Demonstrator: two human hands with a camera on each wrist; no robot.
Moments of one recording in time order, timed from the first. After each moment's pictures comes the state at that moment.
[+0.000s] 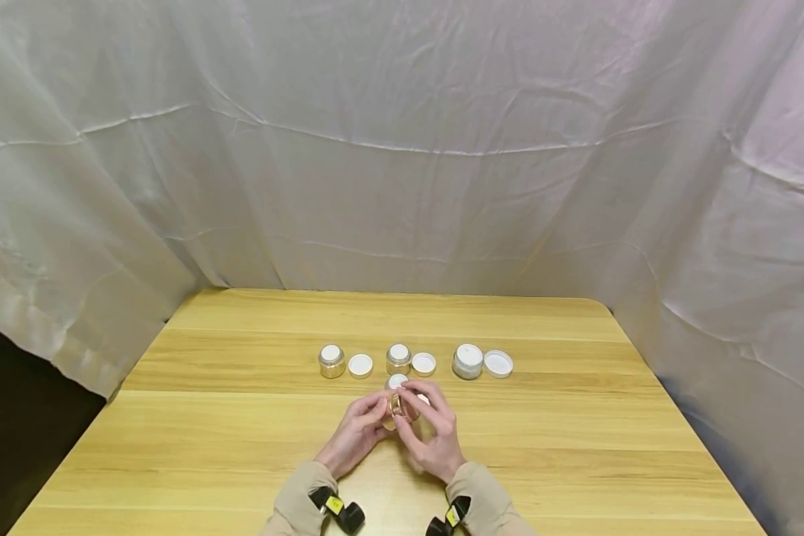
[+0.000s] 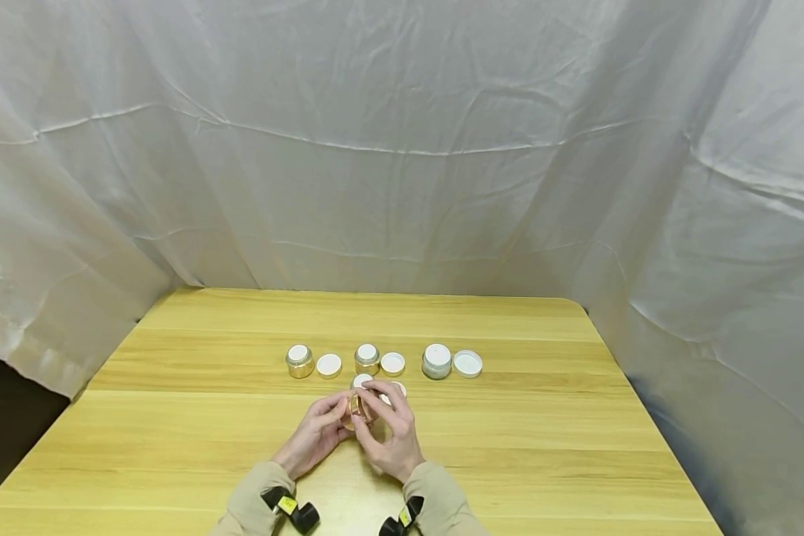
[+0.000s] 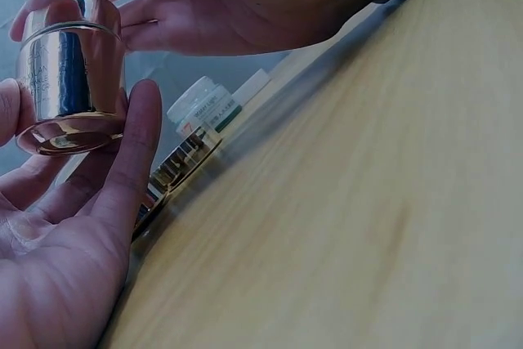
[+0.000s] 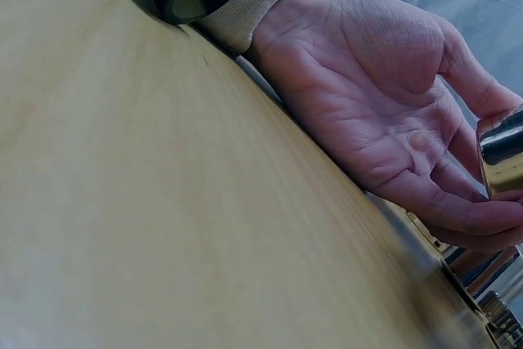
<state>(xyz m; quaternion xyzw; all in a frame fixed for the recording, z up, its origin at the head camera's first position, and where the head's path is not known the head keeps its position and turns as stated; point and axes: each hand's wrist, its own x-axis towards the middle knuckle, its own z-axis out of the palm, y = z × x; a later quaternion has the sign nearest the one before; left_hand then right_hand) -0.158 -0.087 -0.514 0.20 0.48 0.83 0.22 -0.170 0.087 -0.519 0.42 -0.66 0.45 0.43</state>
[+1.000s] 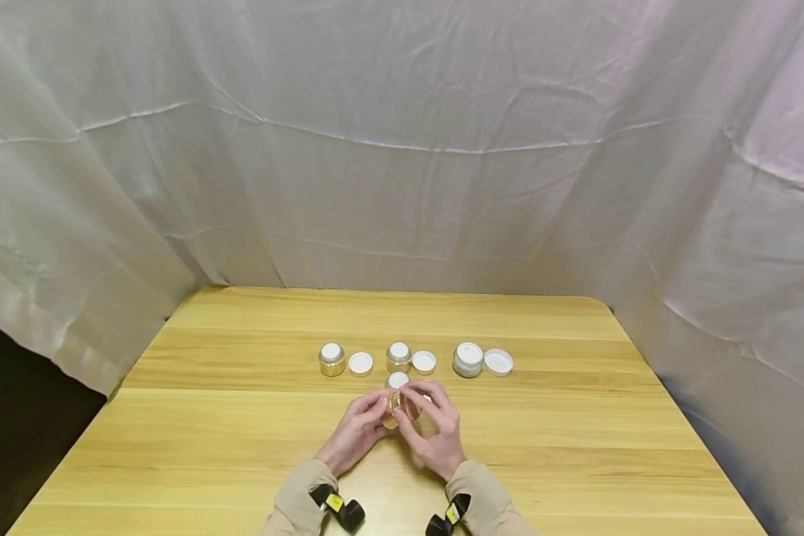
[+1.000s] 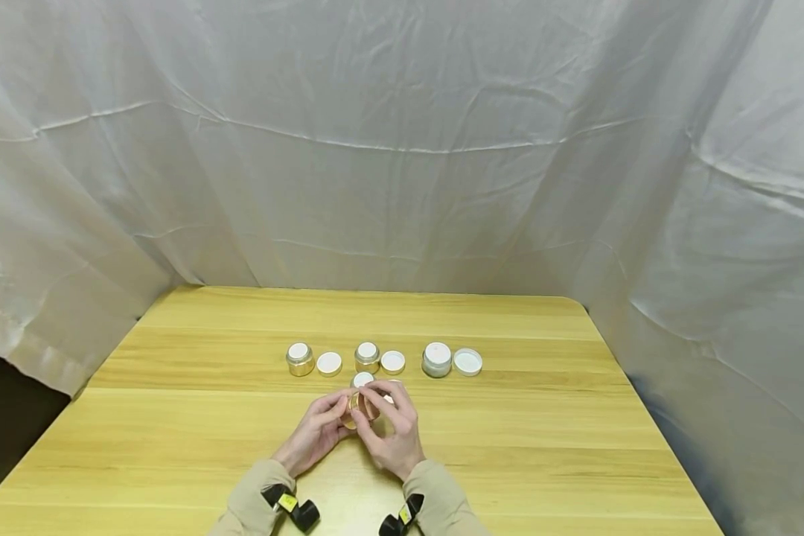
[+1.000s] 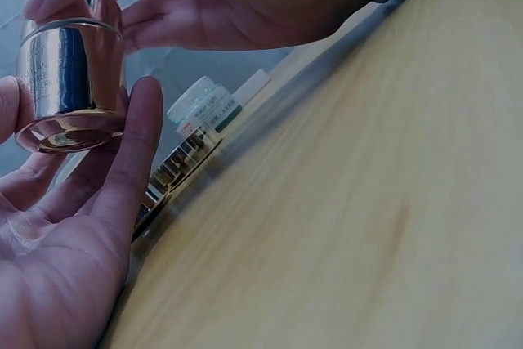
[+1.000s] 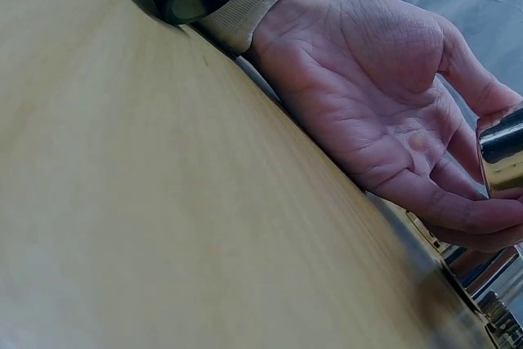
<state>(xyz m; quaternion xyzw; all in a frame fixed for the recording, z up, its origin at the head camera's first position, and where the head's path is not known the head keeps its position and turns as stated) -0.158 -0.086 -0.514 0.20 0.48 0.83 0.22 -0.169 0.087 -0.517 0.39 -0.66 0.46 0.45</state>
